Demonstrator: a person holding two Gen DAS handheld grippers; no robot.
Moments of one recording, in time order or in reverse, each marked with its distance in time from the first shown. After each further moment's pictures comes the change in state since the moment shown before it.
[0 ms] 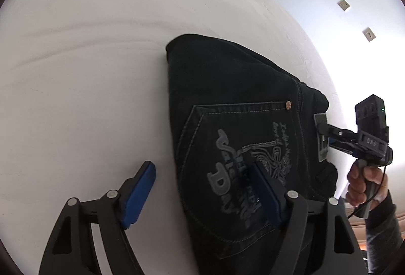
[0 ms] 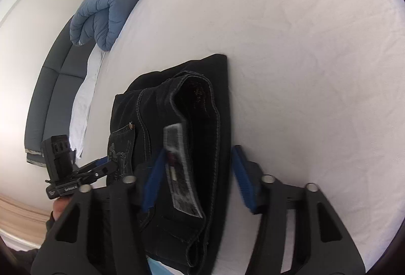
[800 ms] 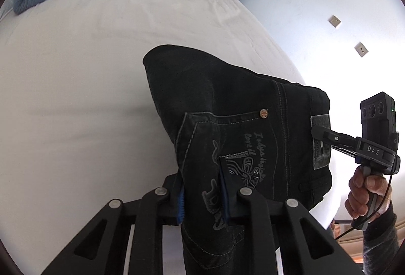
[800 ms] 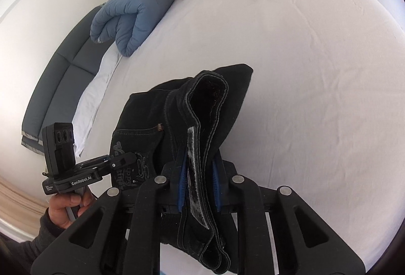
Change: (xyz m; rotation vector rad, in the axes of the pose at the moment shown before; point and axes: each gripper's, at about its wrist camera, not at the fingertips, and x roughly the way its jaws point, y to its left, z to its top) left arm -0.031 -0.037 0.085 0.055 -0.145 0.011; right arm -0.034 0.079 0.069 -0.181 -0.116 -0.013
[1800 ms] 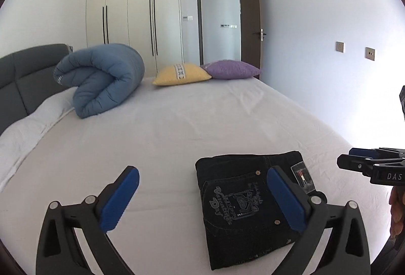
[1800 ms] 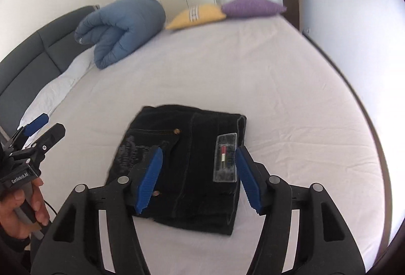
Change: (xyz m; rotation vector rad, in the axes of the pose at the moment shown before) left arm -0.141 -0.078 -0.080 0.231 -0.598 0.410; right arm -0.064 0.082 -0.055 -0.265 -0.287 -0.352
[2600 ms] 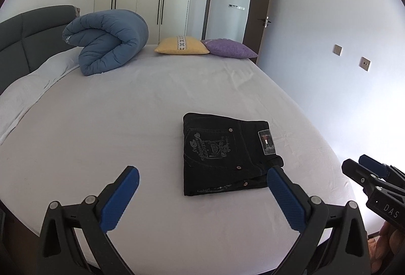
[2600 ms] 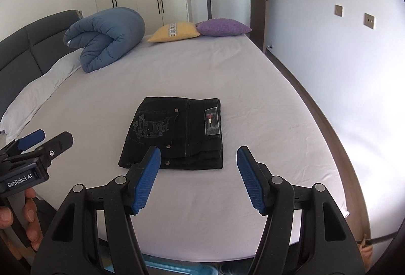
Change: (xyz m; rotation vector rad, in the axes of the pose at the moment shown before) left arm -0.098 0.002 -0.028 -0.156 0.182 -0.074; right arm -0.185 0.082 -0.086 -0.003 -0.074 -0.229
